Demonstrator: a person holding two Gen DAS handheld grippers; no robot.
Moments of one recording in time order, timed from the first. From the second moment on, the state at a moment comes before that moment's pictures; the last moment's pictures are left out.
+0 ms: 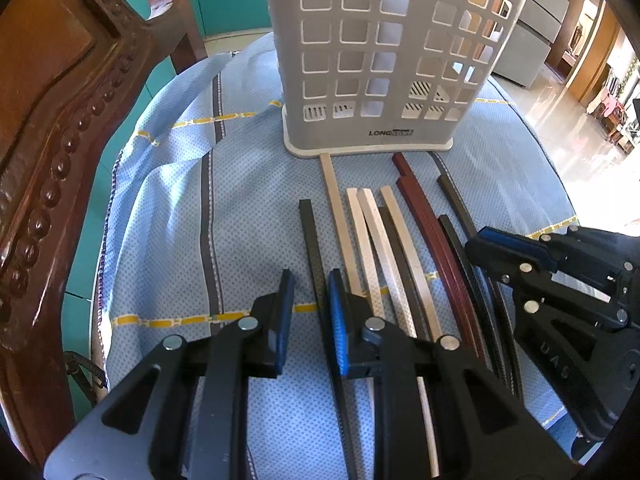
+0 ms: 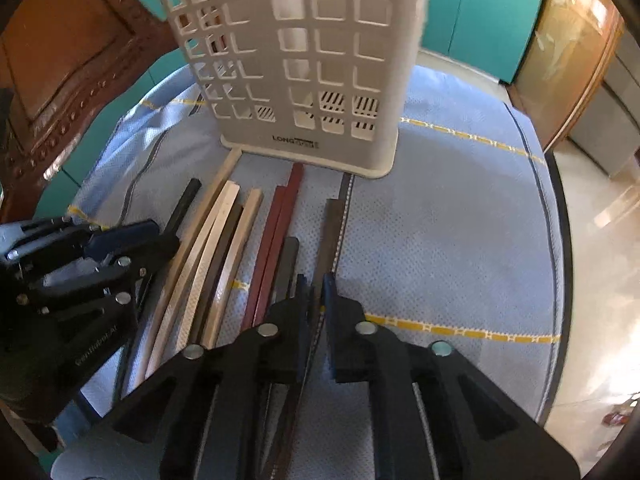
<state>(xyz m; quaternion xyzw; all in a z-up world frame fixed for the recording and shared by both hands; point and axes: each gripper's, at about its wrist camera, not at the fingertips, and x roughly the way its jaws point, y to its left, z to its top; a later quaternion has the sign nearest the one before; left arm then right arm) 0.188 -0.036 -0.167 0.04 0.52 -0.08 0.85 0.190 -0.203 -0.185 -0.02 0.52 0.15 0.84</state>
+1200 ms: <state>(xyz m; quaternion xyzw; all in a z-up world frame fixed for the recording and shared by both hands) 0.185 -0.004 0.127 -0.04 0.18 -0.08 0.98 0.156 -0.278 0.143 0.09 0.13 0.18 0.97</state>
